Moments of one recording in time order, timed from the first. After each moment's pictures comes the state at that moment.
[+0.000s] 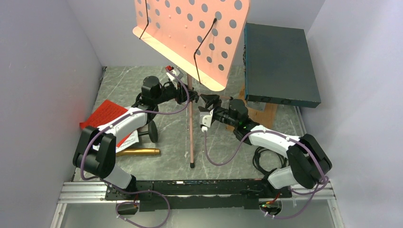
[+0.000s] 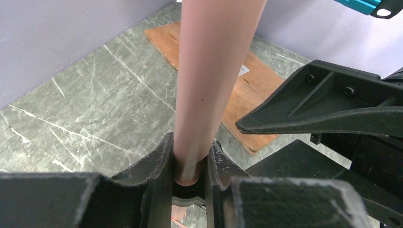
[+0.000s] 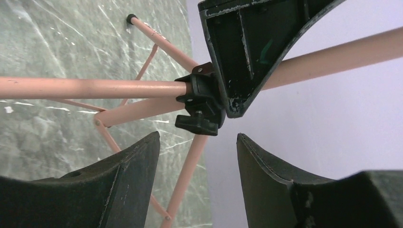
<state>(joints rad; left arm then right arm) -0.41 1.52 0.98 0.49 0.66 -0.10 0.65 1.39 0.69 0.59 -0.44 -1.13</state>
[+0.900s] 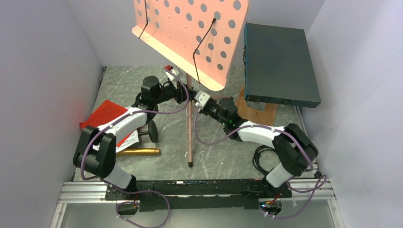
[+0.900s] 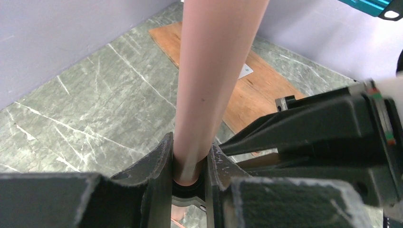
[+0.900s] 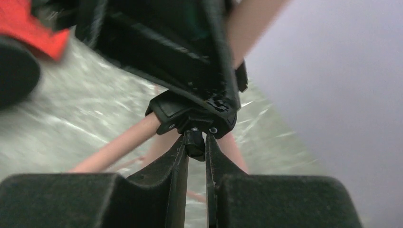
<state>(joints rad) -0.41 1.52 0.98 0.49 0.65 -0.10 0.72 1.57 0.78 0.76 -0.16 -0.60</state>
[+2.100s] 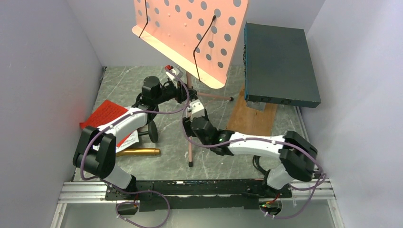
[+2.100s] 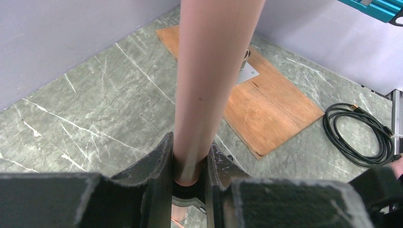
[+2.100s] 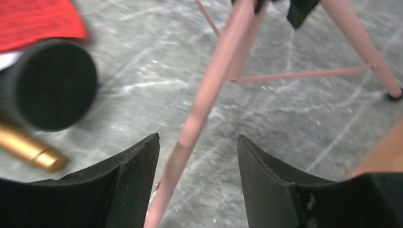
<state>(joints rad) -0.41 1.52 0.98 0.49 0.61 -0.10 1.08 1.47 0.90 0.18 0.50 0.24</state>
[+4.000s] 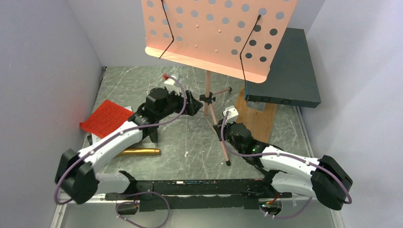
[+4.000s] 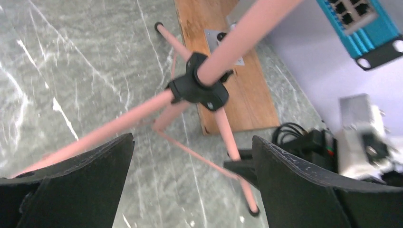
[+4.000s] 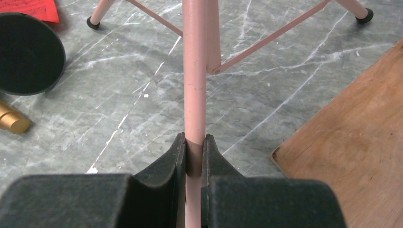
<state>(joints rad) -0.63 1.30 0.95 0.13 0.14 -0.44 0.85 1.09 0.43 0.34 0.31 0.22</state>
